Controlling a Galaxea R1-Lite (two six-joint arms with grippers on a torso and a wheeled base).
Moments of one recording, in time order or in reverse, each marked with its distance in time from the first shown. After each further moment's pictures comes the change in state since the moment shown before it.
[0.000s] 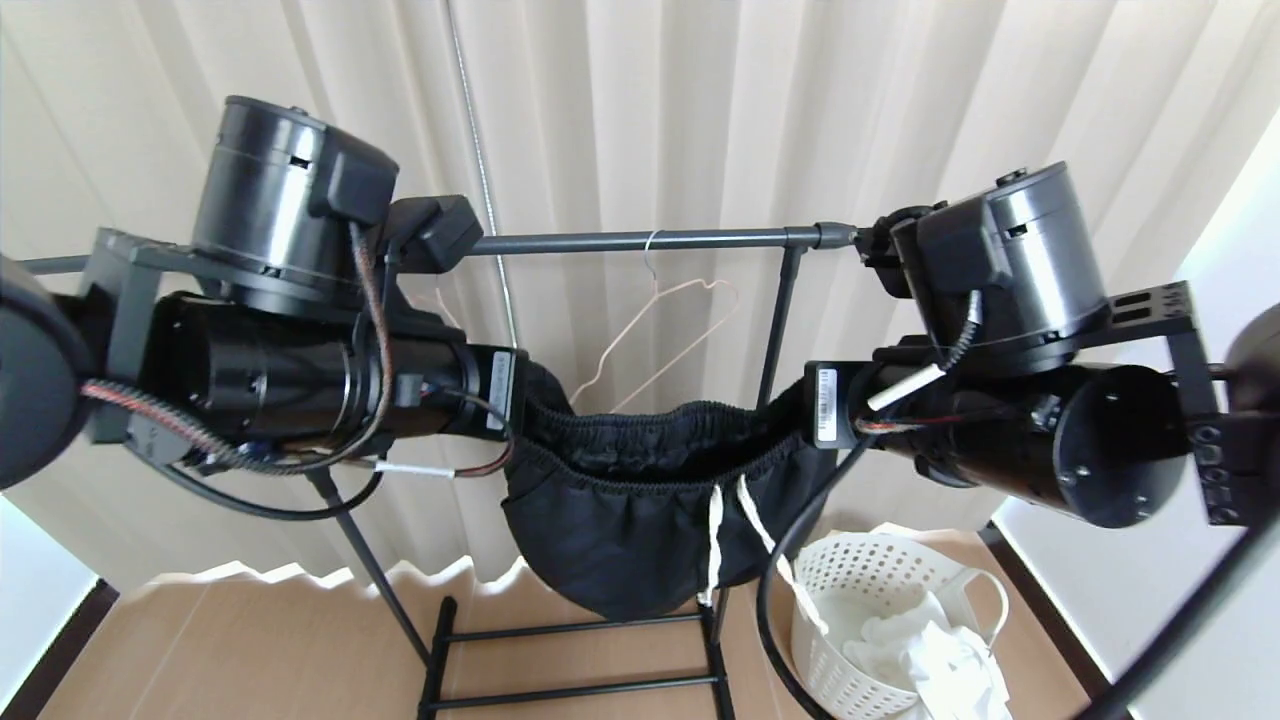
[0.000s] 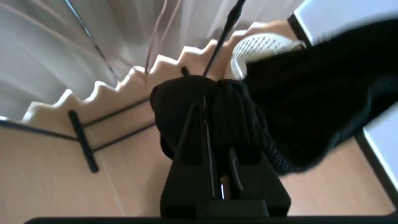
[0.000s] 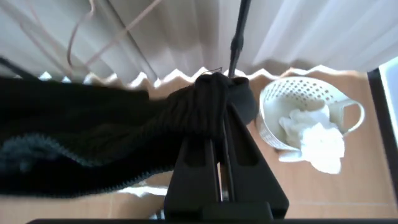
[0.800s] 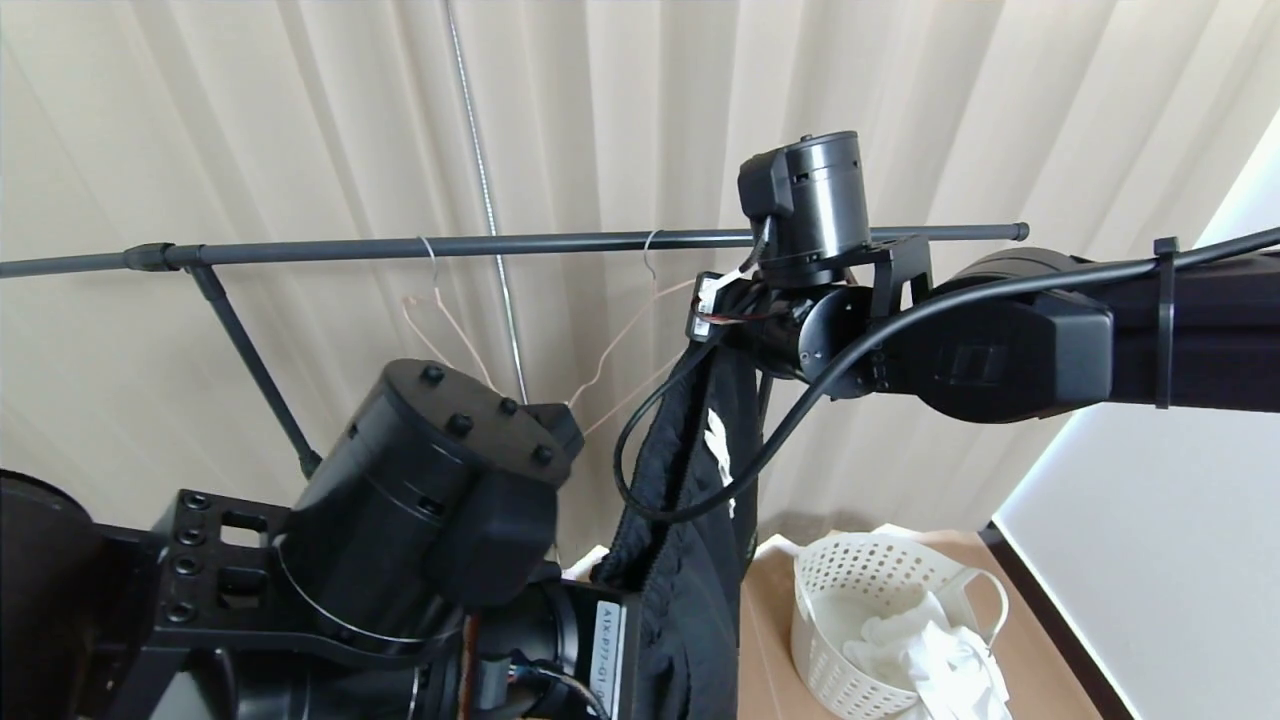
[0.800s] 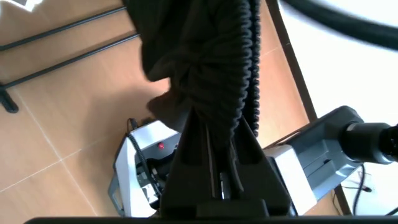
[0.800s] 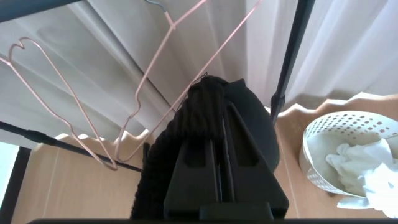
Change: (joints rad) left arm -0.392 -0.026 0.220 0.005 0.058 -0.412; right arm -0.050 0.323 -0.399 -0.113 0.002 0.031
